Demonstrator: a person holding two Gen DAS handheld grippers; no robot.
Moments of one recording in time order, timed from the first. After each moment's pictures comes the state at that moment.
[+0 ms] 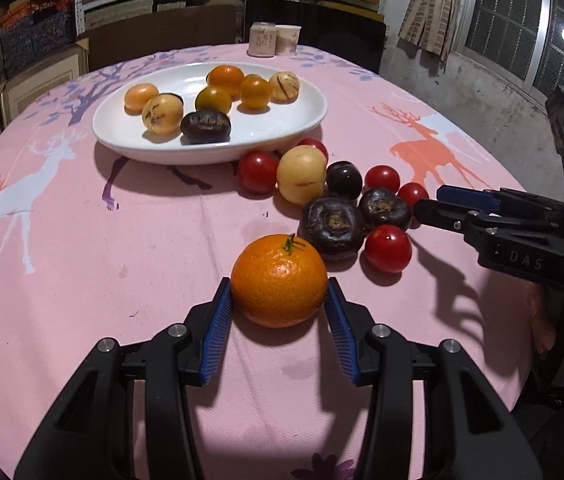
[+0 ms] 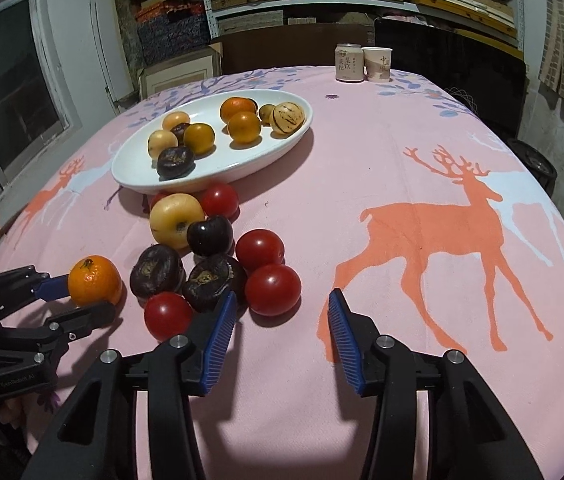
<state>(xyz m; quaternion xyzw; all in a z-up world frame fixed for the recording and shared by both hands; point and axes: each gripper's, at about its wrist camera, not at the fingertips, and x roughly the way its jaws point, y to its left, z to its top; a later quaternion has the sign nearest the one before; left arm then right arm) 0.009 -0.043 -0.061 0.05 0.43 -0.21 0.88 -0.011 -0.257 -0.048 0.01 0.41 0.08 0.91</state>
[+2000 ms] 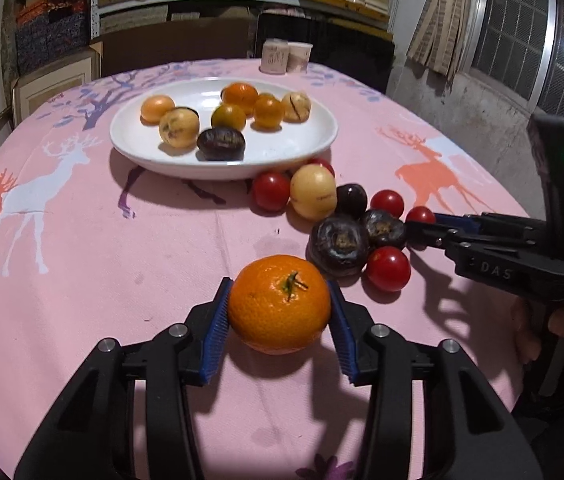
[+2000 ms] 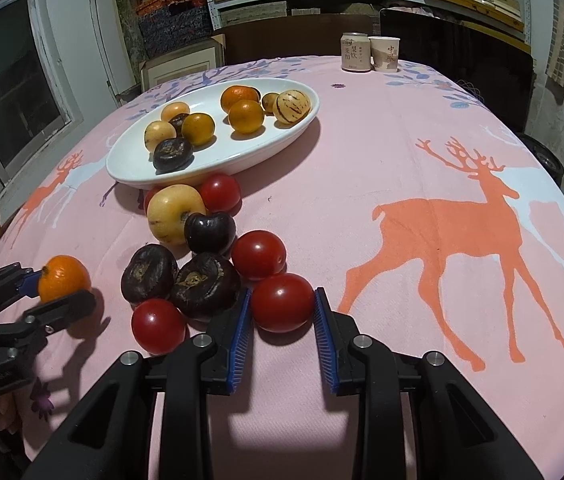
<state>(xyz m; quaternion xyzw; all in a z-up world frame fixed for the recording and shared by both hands) 0.004 -0.033 -0.052 0.02 0.40 -0.20 0.90 0.002 -0.256 -0.057 0.03 0.43 0.10 0.90</state>
